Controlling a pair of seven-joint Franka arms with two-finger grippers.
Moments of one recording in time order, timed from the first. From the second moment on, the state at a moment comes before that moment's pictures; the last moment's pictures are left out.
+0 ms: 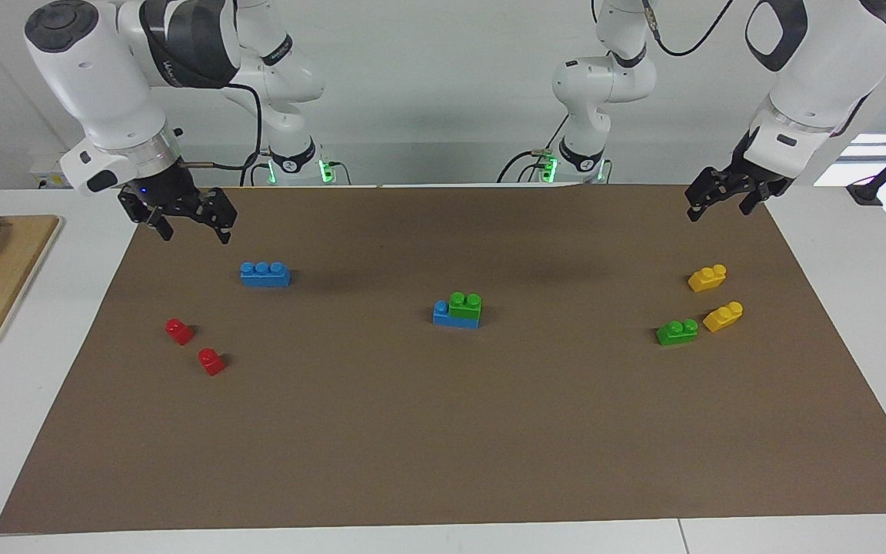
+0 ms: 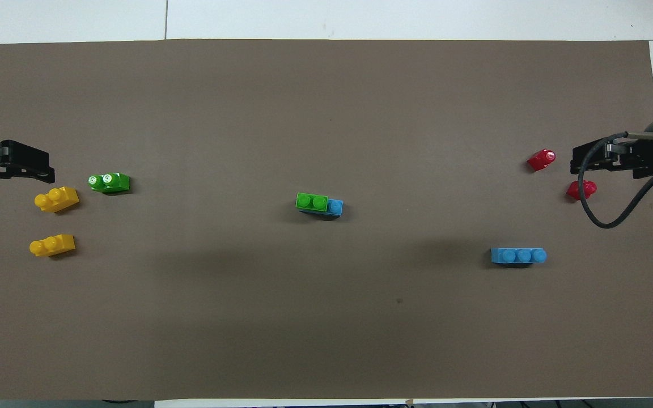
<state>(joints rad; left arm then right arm) 0.00 0.01 -0.03 -1.58 0.00 1.54 -0.10 -0.01 -0.01 0.00 -1.70 -0.01 1.69 0.10</state>
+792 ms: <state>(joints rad) 0.00 0.01 -0.03 -1.58 0.00 1.54 -0.10 -0.01 -0.01 0.00 -1.70 -0.01 1.69 0.10</state>
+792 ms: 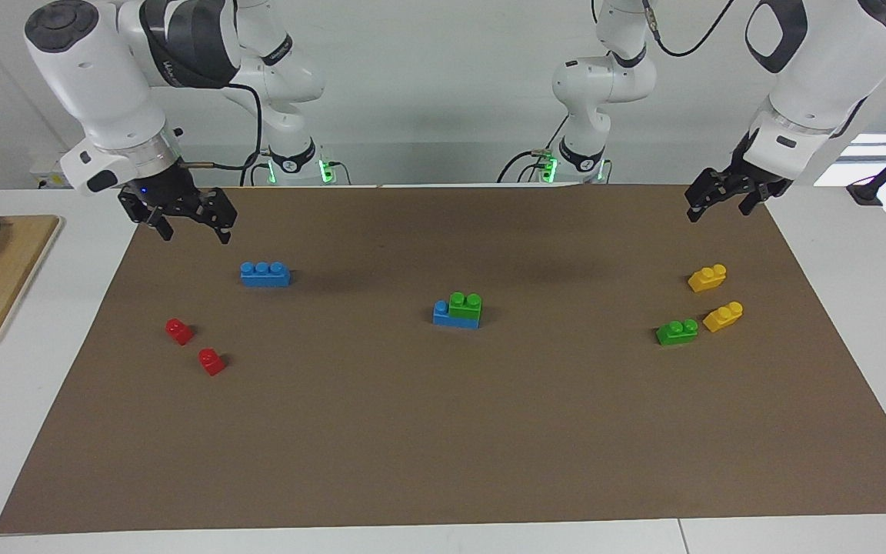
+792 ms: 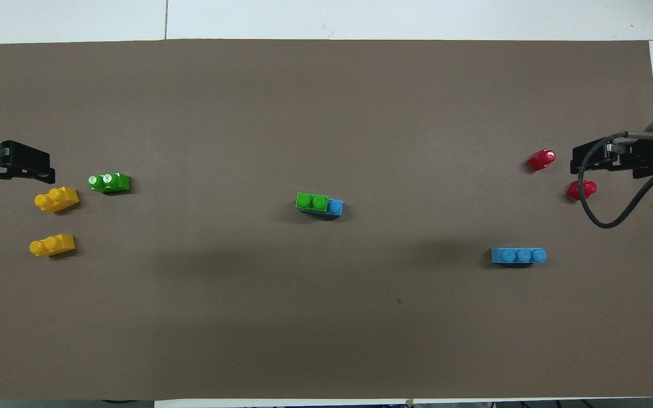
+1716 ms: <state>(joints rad) -0.02 -0.02 -0.05 -1.66 0.00 1.53 -0.25 -0.01 -0.01 0.00 -1.70 -0.01 1.69 0.10</state>
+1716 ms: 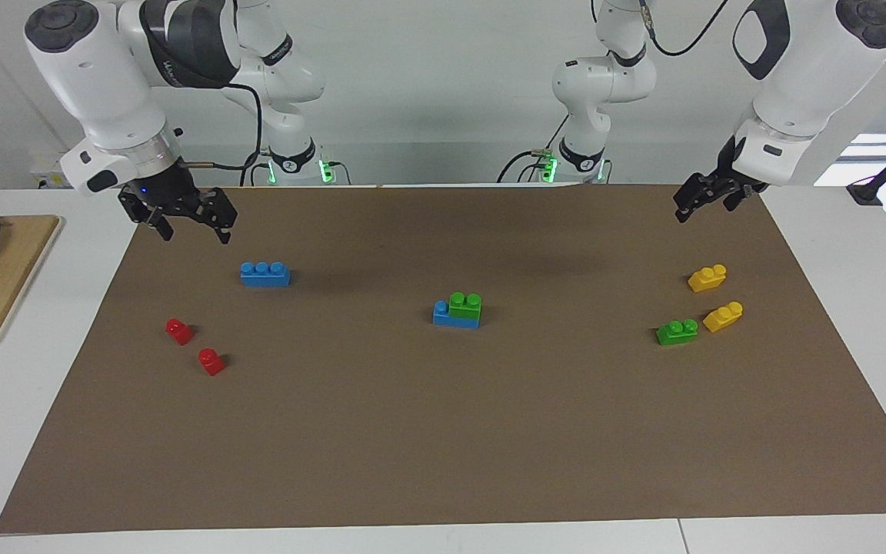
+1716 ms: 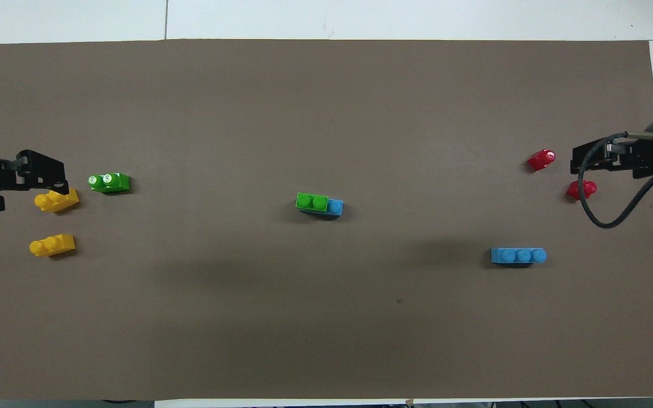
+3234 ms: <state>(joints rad) -0.30 -0.05 -0.06 -1.93 -0.07 1.92 -1.54 0.21 0.17 0.02 -1.79 0.48 2.00 1.52</state>
